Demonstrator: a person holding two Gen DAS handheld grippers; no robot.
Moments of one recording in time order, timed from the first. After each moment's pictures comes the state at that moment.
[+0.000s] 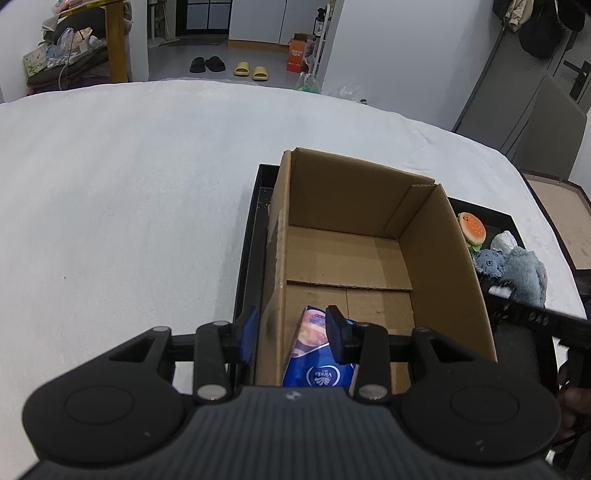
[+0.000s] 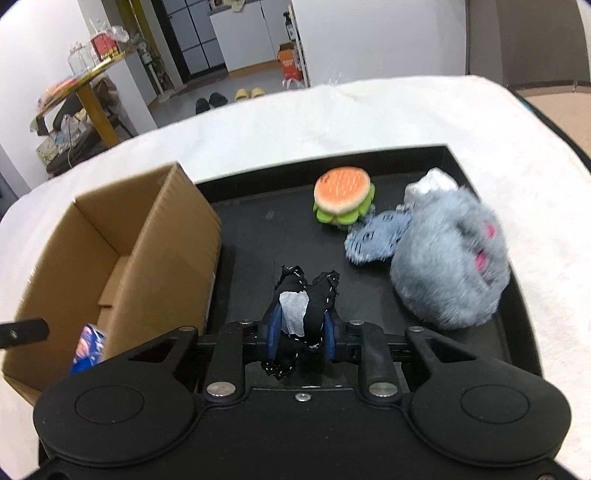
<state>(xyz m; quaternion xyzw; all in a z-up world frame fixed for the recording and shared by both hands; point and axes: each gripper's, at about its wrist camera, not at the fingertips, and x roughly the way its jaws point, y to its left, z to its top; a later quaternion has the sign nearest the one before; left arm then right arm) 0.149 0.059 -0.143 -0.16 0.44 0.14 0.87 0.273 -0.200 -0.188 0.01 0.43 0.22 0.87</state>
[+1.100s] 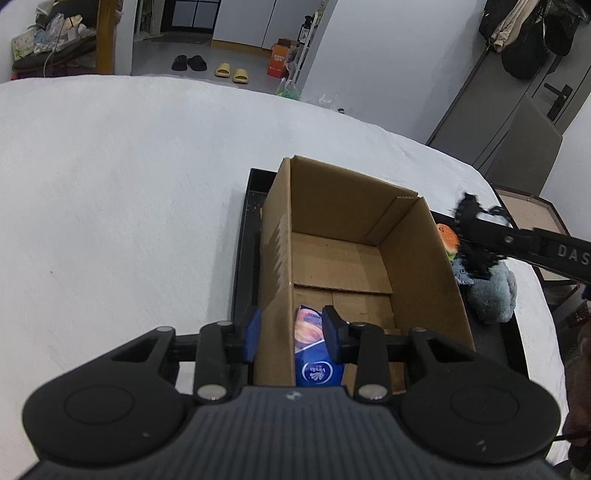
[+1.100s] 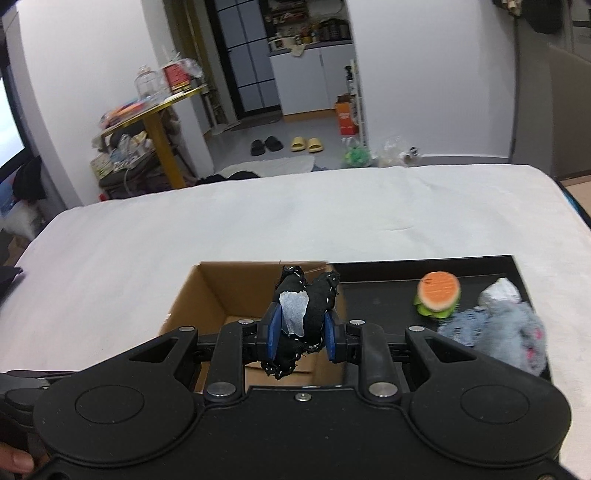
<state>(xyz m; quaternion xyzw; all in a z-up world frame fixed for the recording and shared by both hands) 0.134 0.081 -0.140 -0.20 0.42 0.09 0.88 0.247 -0.131 -0.108 -0.01 0.35 0.30 0.89</state>
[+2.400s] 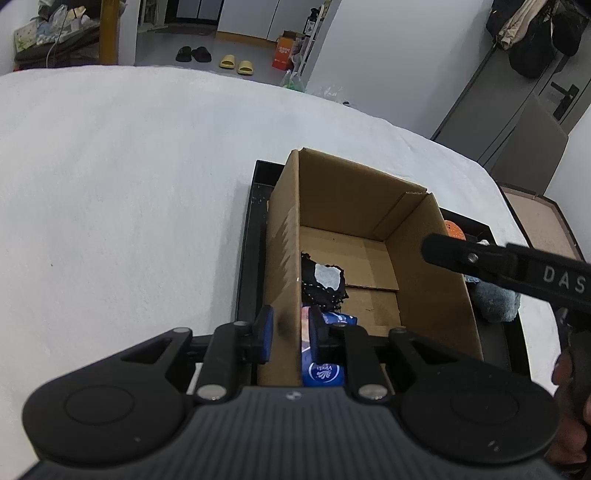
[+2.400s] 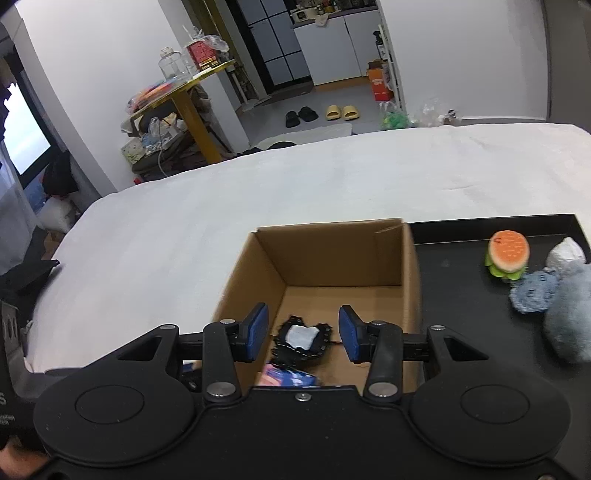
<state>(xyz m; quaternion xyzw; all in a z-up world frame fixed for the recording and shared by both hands) 0.137 0.085 -0.144 -0.21 0.43 0.09 0.87 0.235 -0.104 -0.123 0.02 0.40 0.34 0.85</state>
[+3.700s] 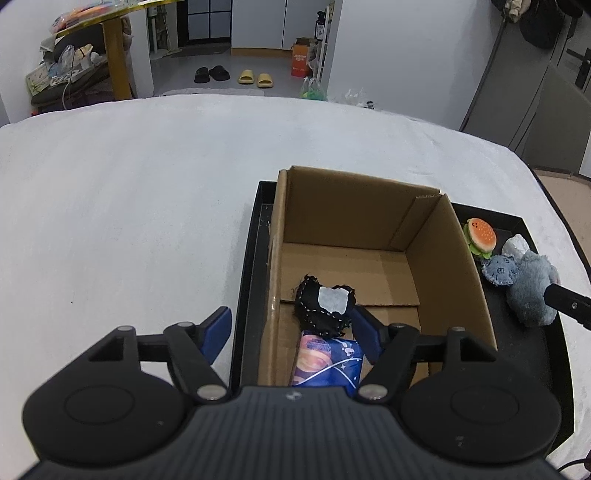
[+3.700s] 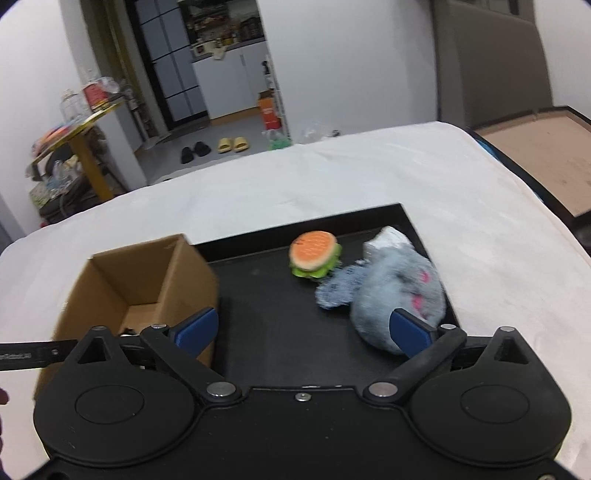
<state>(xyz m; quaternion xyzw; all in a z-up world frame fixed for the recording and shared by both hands) 0.165 0.054 -0.135 -0.13 0.44 0.15 0.88 0.261 -0.230 -0.156 0.03 0.37 0.19 0.91</state>
